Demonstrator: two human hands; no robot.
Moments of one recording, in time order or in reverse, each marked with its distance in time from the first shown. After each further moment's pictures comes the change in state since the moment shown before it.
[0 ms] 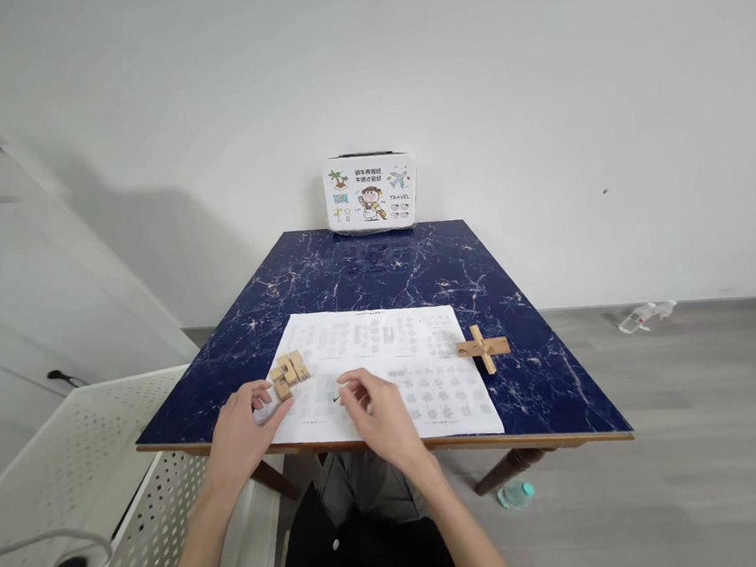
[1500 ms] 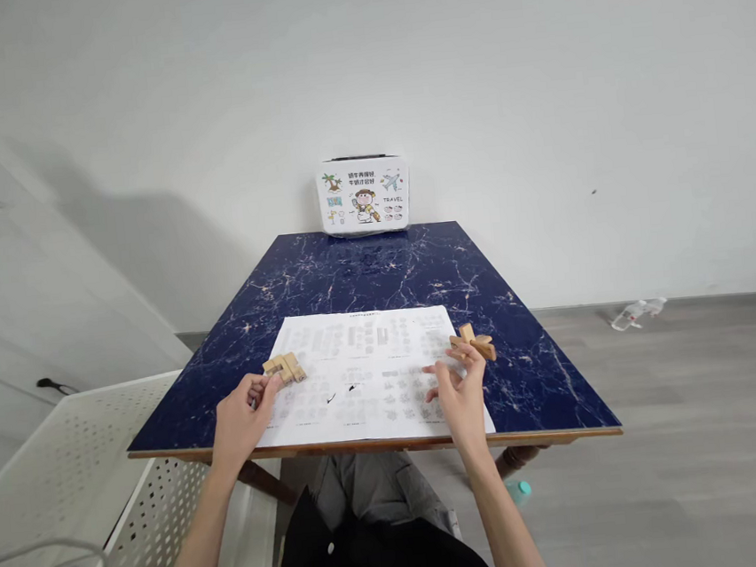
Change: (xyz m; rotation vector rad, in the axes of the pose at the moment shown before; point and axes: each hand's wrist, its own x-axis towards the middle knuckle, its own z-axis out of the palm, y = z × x) left_hand 0.025 -0.004 0.013 -0.115 0.034 0.007; right_hand -0.018 0.070 -0.076 0.297 0.670 0.160
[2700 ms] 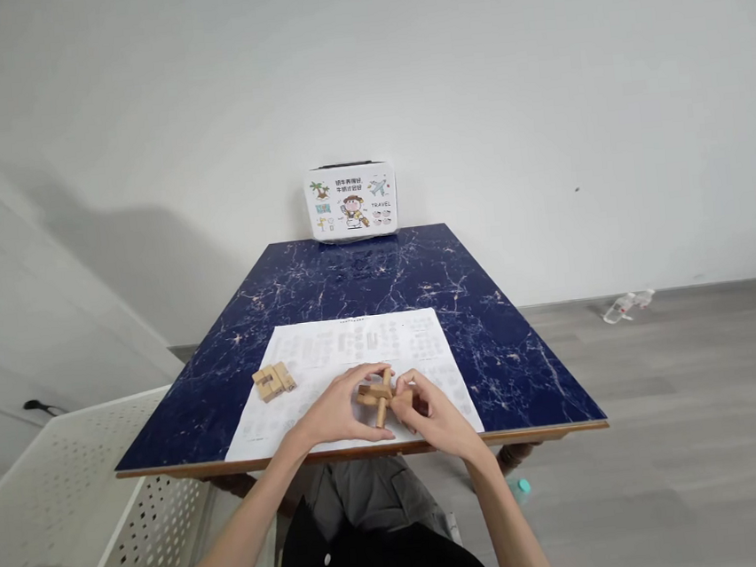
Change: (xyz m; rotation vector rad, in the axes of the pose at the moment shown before) left_hand 0.013 0.132 0.058 -0.498 -0.692 0.497; right_hand -0.009 -0.033 -0.011 -0.094 -0.781 0.035
